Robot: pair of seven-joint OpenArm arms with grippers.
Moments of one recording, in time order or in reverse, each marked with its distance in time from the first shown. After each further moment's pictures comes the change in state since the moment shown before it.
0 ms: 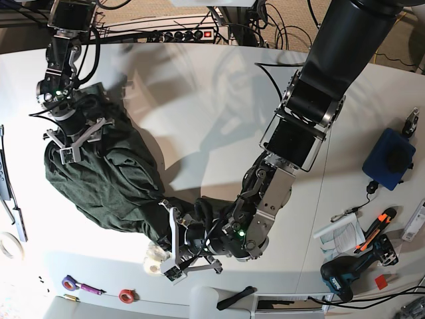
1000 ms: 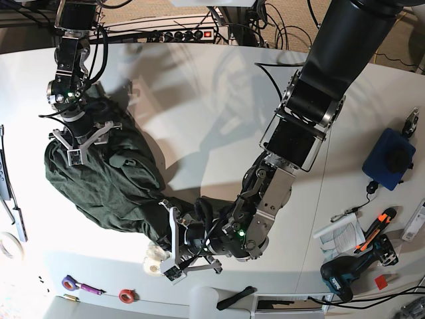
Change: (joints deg) left arm 0.0 0.0 0.0 0.0 0.0 0.0 0.0; right arm 0.3 -1.0 -3.6 0.0 -2.4 -7.7 0.9
